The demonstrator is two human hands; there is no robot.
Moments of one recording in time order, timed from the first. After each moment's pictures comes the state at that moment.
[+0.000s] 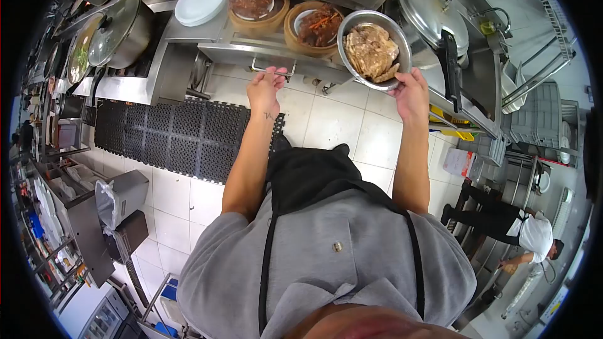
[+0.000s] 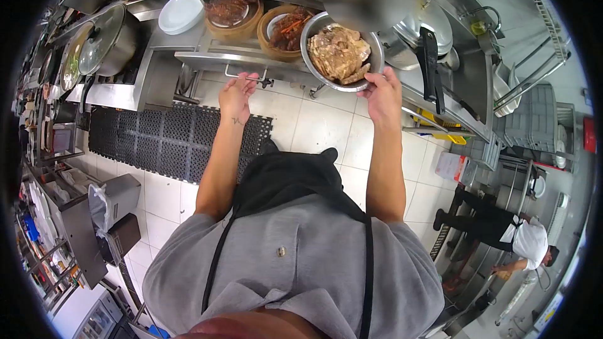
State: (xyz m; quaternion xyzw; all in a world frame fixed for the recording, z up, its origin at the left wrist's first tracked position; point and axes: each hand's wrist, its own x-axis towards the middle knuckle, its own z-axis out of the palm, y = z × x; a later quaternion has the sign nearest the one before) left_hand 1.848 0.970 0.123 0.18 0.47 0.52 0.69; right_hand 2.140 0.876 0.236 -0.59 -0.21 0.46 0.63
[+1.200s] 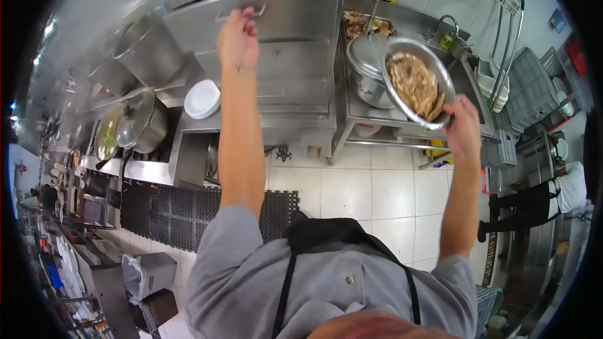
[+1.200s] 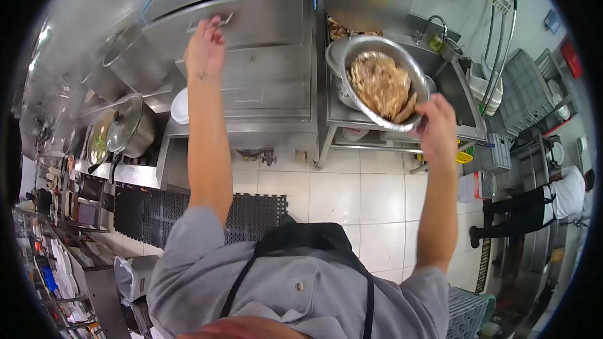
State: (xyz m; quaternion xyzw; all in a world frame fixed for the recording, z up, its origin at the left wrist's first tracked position) left_hand 1.919 1.124 0.403 0.30 0.15 0.62 0.71; right_hand 2.213 0.763 0.401 -0.59 -0.28 0.29 0.70
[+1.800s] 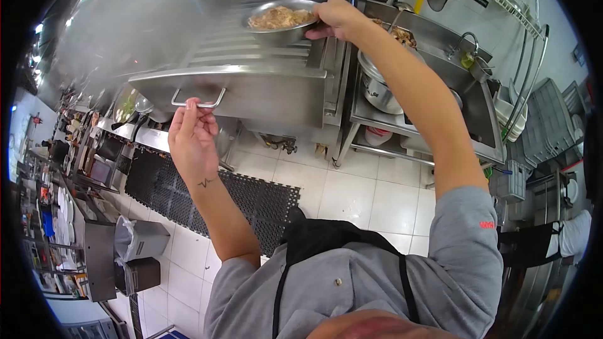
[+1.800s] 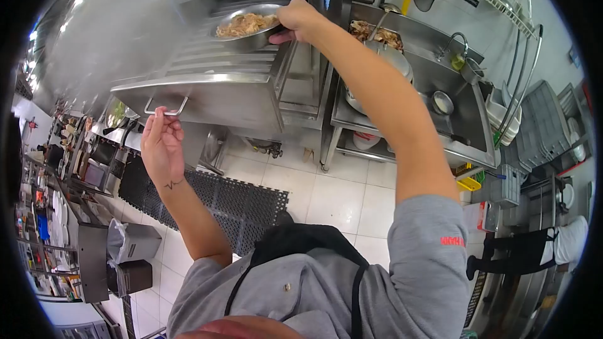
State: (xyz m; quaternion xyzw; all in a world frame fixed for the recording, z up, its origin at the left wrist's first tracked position) left_hand 1.810 0.860 0.412 0.37 0.29 0.71 0.52; right_hand 2.100 0.995 0.478 -0.55 -0.48 0.47 0.50
